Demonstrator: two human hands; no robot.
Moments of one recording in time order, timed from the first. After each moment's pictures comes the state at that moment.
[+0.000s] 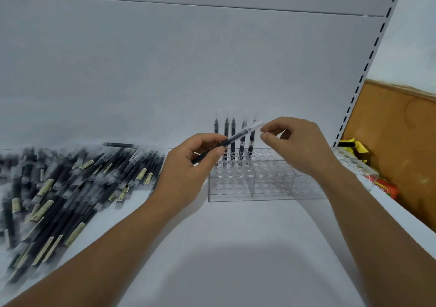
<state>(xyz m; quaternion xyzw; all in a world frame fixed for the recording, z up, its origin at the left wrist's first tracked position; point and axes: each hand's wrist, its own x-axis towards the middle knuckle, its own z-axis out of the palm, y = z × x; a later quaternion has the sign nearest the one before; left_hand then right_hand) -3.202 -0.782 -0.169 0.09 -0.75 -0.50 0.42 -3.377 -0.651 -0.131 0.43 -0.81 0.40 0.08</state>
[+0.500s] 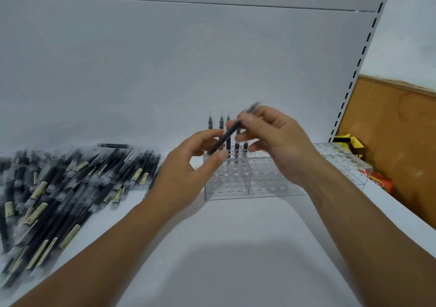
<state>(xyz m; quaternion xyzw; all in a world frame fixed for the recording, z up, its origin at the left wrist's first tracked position) -3.199 -0.783 -0.173 0.10 -0.82 -0.41 0.39 -3.336 -0.658 -0.121 0.42 -0.58 0.67 -0.20</state>
